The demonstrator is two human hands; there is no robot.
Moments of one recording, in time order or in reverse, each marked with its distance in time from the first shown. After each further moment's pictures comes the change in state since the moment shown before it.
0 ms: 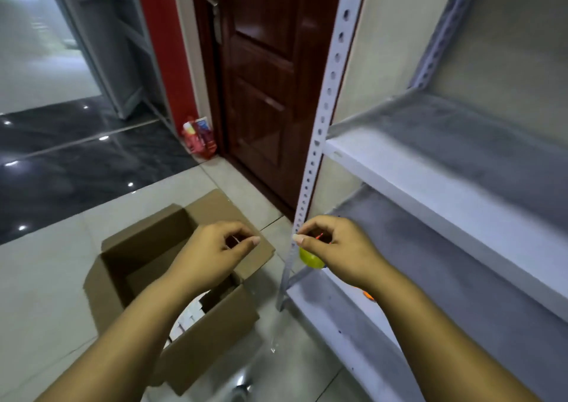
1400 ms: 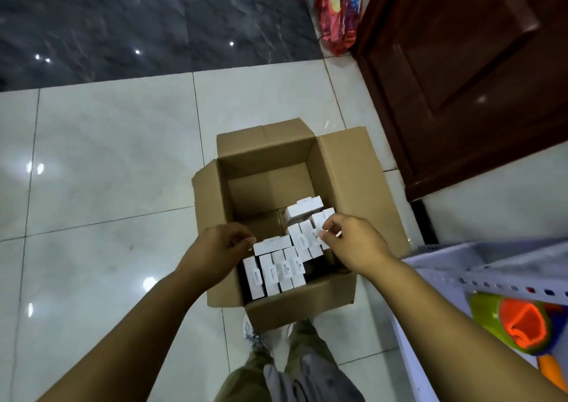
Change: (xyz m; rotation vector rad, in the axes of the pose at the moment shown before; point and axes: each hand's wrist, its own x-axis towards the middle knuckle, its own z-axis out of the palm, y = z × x) left_hand -0.031 -0.314 -0.090 -0.094 0.050 -0.768; right_hand 0.240 0.035 0.308 -0.564 -0.533 0.123
